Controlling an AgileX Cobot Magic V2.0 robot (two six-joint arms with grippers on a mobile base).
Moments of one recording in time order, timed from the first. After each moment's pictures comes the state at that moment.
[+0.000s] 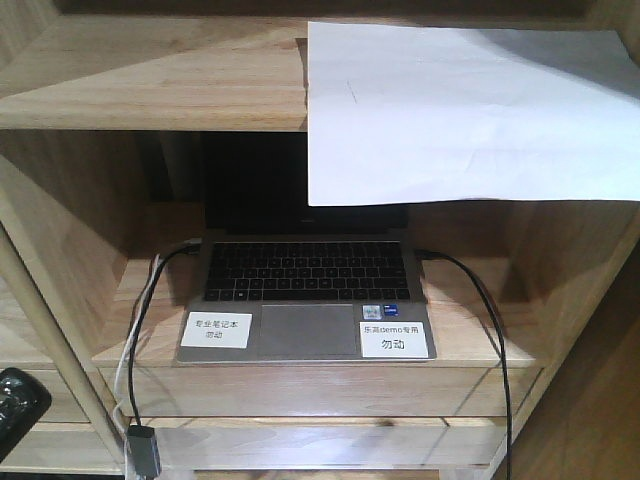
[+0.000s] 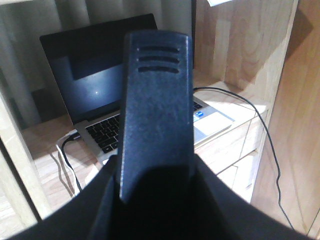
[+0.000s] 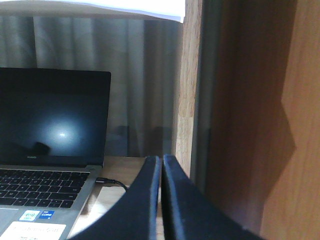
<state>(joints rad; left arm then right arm) -0.43 0.07 -0.49 -0.24 0.77 0.25 0.02 -0.01 0.03 -0.08 -0.01 0.03</state>
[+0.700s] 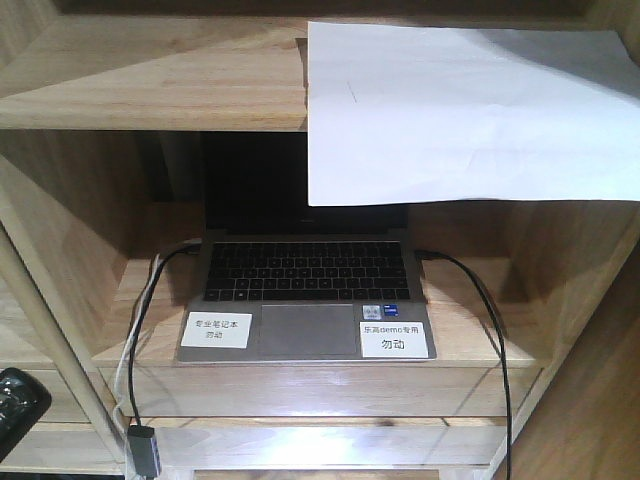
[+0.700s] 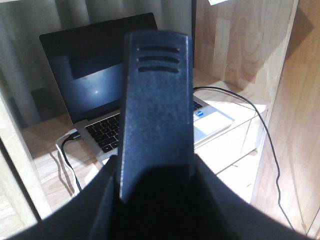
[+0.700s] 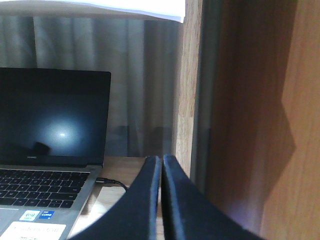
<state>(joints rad) -0.43 0.07 -0.49 -0.24 0.77 0.24 0.02 -0.01 0.03 -0.08 -0.01 0.03</state>
